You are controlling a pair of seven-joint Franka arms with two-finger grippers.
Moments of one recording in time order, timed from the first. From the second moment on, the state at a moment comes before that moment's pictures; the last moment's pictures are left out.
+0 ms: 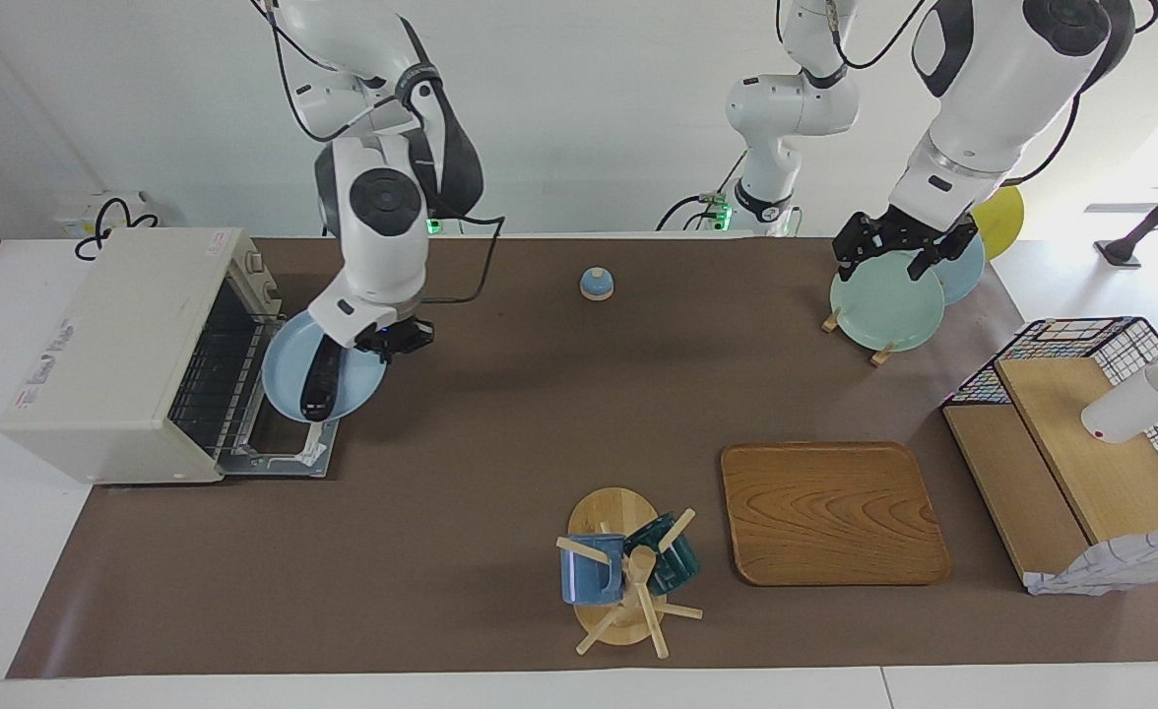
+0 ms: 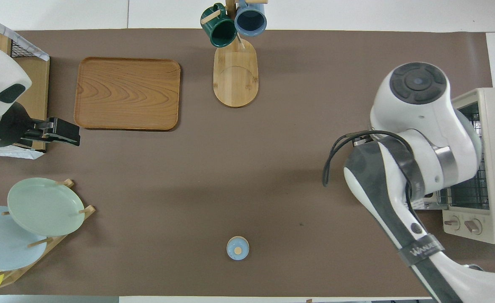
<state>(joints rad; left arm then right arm) -0.11 -0.03 -0.06 -1.65 -0.02 1.56 -0.09 0.35 0.10 -0.14 -1.90 -0.19 1.79 0.20</state>
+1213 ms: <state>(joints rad) -0.11 -0.03 -0.06 -1.65 -0.02 1.56 -0.09 0.01 -0.04 -0.13 -2.25 -0.20 2.16 -0.22</state>
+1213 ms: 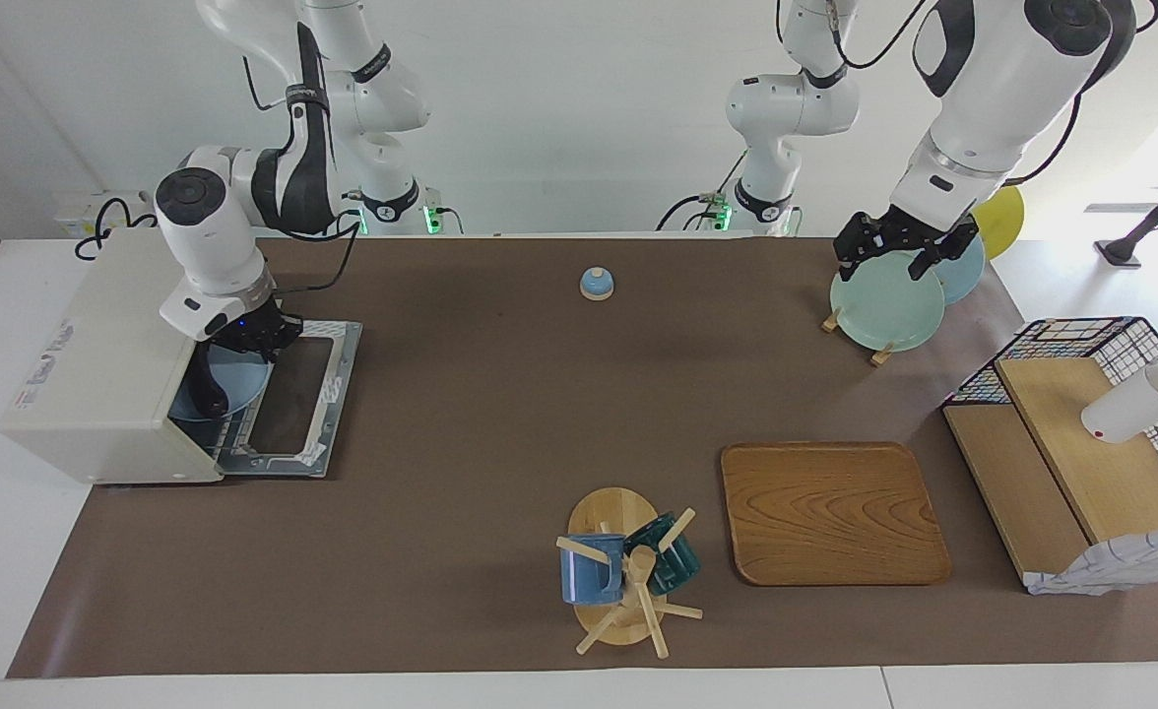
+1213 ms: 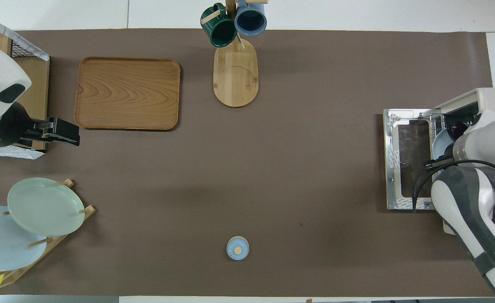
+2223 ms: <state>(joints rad) -0.11 -0.03 -0.06 -1.65 -0.02 1.56 -0.09 0.20 0.02 -0.11 -2.20 -0.09 2.19 0.05</state>
